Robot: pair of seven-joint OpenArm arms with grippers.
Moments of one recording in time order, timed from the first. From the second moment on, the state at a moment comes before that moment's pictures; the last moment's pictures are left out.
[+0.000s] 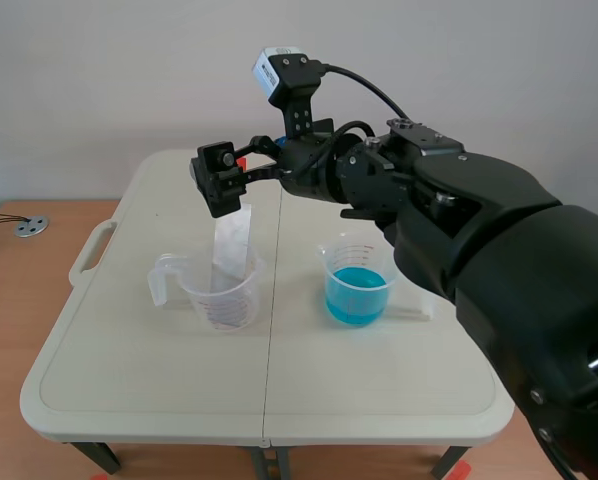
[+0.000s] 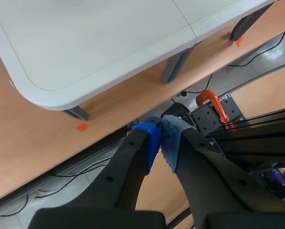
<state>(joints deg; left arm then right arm) 75.3 -32.4 -20.4 120.1 -20.0 -25.9 -2.0 27.7 -0.3 -25.7 56.2 18.6 25.3 -8.7</state>
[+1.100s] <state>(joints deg) 74.2 -32.4 -20.4 120.1 -20.0 -25.9 -2.0 31.3 -1.9 -26.0 48.4 17.5 25.3 -7.0</state>
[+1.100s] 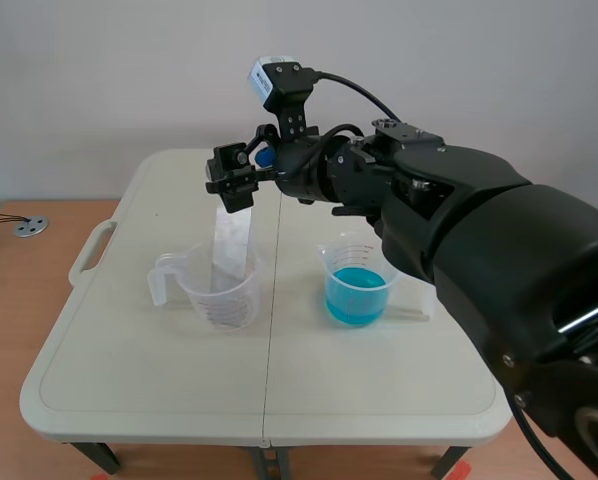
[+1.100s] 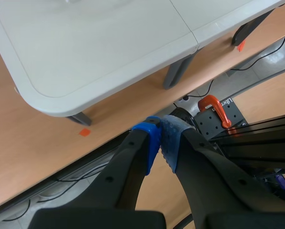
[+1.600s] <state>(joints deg) 74.2 -32.4 -20.4 120.1 -20.0 -25.9 -2.0 31.3 -2.1 -29.7 48.4 17.5 23.4 -5.5</state>
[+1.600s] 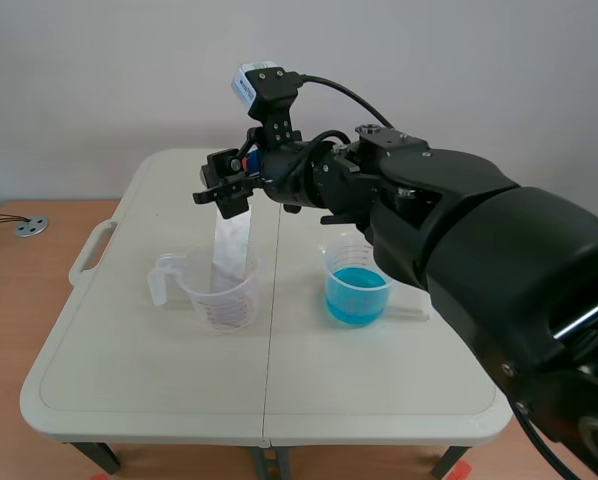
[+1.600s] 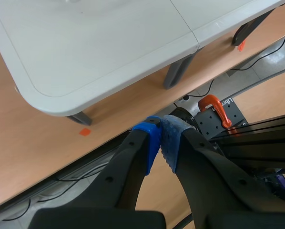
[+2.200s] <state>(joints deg) 74.2 -32.4 -20.4 120.1 -20.0 -25.9 -2.0 31.3 -2.1 -29.7 48.4 17.5 23.5 -5.7</state>
